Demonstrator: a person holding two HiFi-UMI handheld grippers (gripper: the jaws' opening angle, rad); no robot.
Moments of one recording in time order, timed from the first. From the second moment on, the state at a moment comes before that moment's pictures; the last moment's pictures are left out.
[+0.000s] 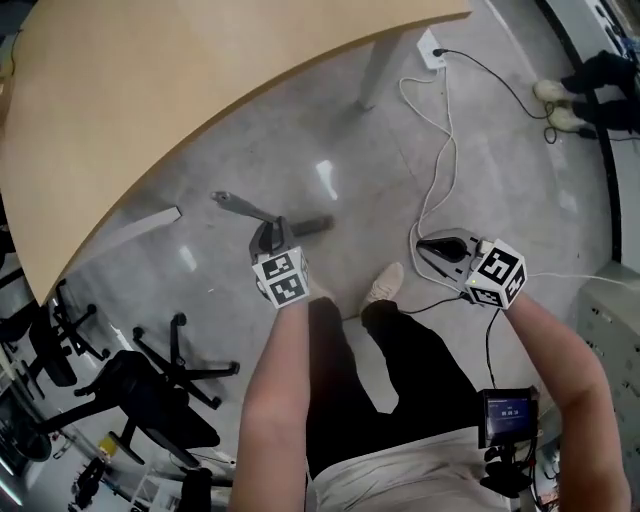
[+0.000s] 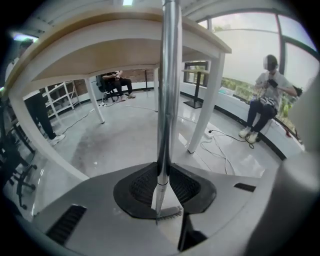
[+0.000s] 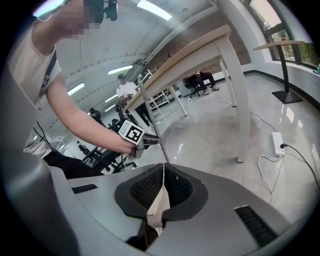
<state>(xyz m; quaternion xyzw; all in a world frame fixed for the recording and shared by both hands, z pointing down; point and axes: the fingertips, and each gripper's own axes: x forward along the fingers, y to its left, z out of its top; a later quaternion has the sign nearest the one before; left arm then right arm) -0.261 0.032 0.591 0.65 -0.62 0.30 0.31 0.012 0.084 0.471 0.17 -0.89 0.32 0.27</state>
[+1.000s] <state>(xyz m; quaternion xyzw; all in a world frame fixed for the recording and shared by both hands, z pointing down) -0.292 -0.020 0.600 0.57 -0.67 0.25 0.39 0.001 0.061 0.472 0.17 -0.88 0.33 0.28</state>
